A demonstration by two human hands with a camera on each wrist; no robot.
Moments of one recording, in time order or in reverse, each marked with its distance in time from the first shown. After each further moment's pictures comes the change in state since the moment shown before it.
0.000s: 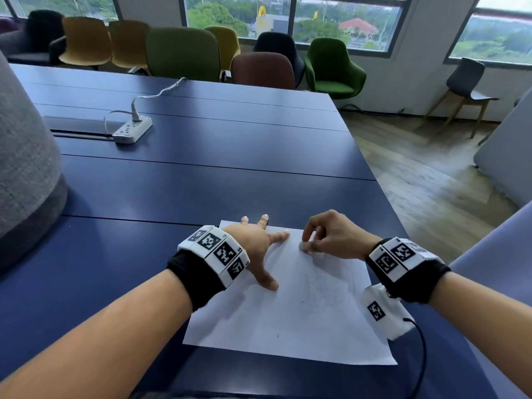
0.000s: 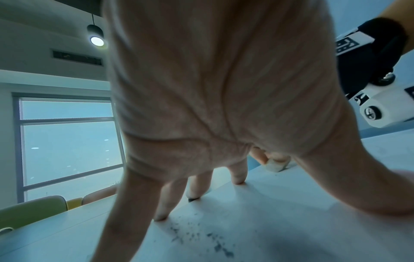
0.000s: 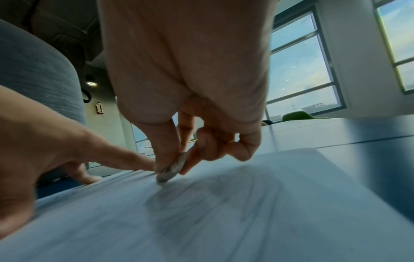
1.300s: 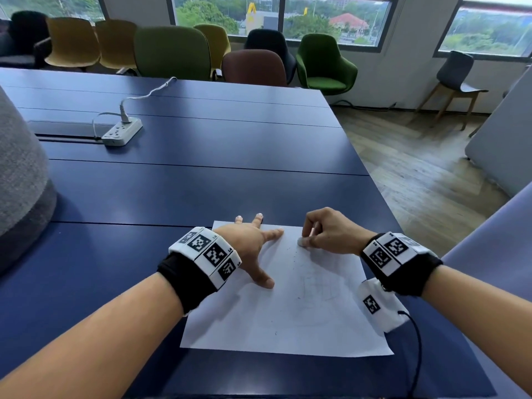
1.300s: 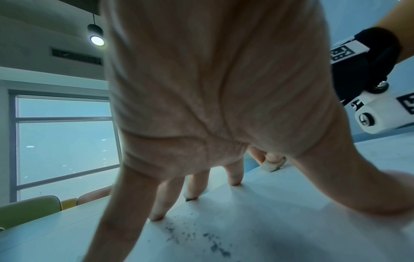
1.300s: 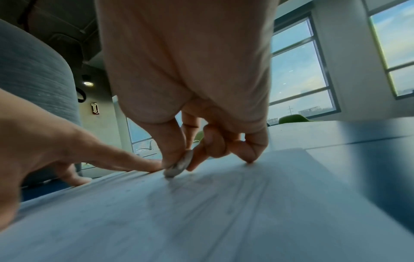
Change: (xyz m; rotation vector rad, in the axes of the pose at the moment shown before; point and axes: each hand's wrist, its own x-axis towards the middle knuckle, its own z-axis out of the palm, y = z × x) left_hand 0.002 -0.001 0.000 0.006 0.008 0.002; right_hand -0.002 0.002 -0.002 -0.042 0.036 0.033
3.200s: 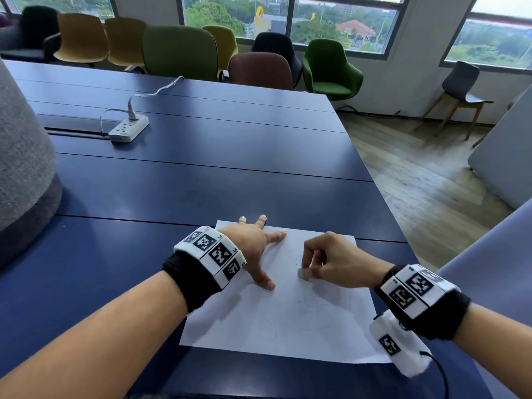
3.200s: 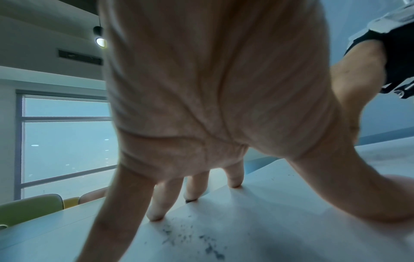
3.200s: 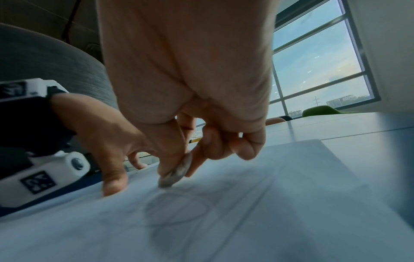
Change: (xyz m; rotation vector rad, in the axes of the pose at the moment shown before) left_hand 0.002 -0.002 0.001 -0.006 0.004 0.008; right_hand -0.037 -0.012 0.013 0.002 -0.124 -0.060
